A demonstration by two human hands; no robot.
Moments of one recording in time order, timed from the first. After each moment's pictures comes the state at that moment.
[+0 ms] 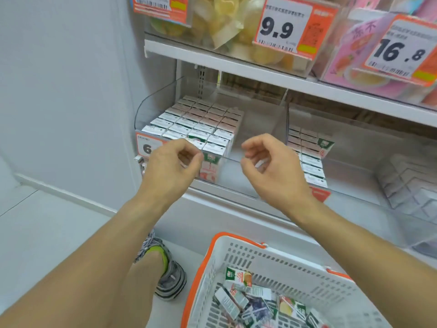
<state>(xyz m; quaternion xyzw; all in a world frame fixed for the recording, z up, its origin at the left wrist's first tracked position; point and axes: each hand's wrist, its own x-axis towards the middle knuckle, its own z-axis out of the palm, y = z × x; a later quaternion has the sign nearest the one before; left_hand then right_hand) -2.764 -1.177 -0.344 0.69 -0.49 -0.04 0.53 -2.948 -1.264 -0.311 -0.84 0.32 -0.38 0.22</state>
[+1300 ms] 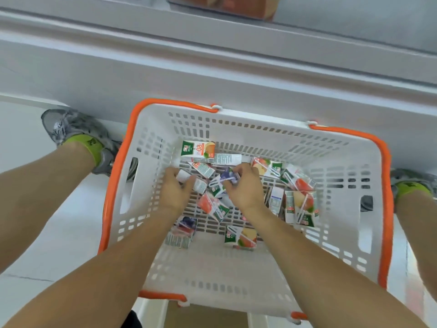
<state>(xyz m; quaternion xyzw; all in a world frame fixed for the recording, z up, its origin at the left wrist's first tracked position) -2.951 -1.145 -0.704 0.84 -0.25 -0.42 0.24 -3.118 -1.215 -0.686 -0.64 0.65 -0.01 0.41</state>
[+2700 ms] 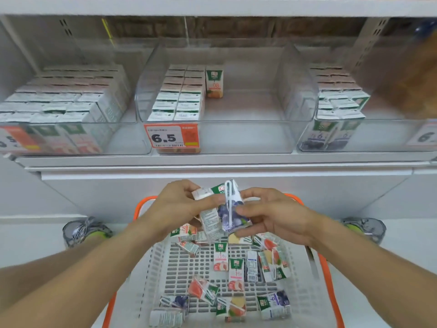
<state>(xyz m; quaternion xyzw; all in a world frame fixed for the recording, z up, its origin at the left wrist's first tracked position) -3.003 -1.190 -0.390 0.67 -0.42 -0.53 0.31 -3.216 -1.230 -0.402 -0.46 0.42 -0.16 0.77</state>
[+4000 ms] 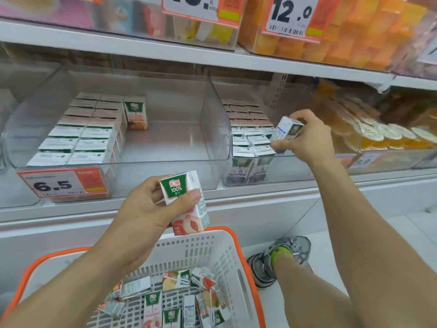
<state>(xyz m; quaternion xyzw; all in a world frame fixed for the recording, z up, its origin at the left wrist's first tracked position) -3.095 -1.250 -0.359 0.51 -0.40 -0.58 0.50 -3.399 -1.395 -0.308 -0.59 0.72 -0.34 0.12</state>
